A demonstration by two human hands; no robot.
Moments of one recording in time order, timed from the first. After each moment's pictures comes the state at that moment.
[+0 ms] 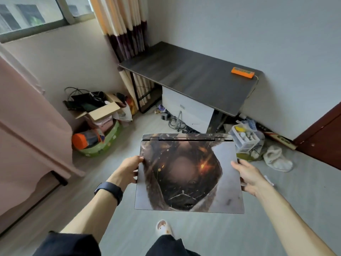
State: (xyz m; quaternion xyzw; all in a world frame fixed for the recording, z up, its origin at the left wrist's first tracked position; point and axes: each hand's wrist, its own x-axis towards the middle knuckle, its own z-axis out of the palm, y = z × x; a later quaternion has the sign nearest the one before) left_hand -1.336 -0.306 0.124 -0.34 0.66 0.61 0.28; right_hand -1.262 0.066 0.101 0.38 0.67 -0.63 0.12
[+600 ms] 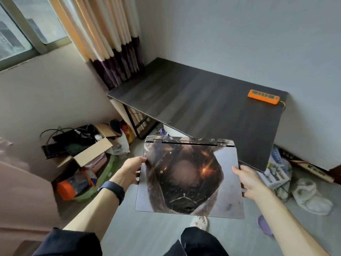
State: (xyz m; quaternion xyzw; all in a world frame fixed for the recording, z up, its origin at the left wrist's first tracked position) left_hand -1.752 -0.250 0.127 -0.35 0.71 0.54 0.28; right_hand -1.657 0.105 0.075 0.43 0.63 -0.64 0.13
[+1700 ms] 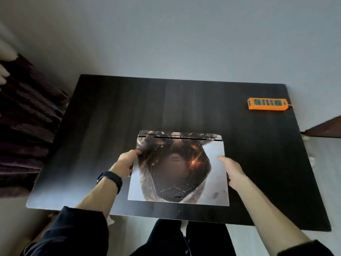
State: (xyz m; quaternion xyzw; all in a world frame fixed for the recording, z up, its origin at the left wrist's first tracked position) left_hand -2.412 -0.134 0.044 -0.23 0.76 0.43 0.43; right_hand -2.186 0.108 0.048 0.70 0.43 -0.57 0.07
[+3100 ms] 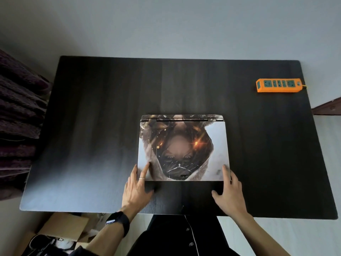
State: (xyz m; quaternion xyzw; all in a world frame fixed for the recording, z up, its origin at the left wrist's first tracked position) left_hand -2.333 -0.196 -0.063 0.25 0.91 0.09 0.31; right_hand -2.109 0.044 -0.046 0.47 0.82 -0.28 0.18
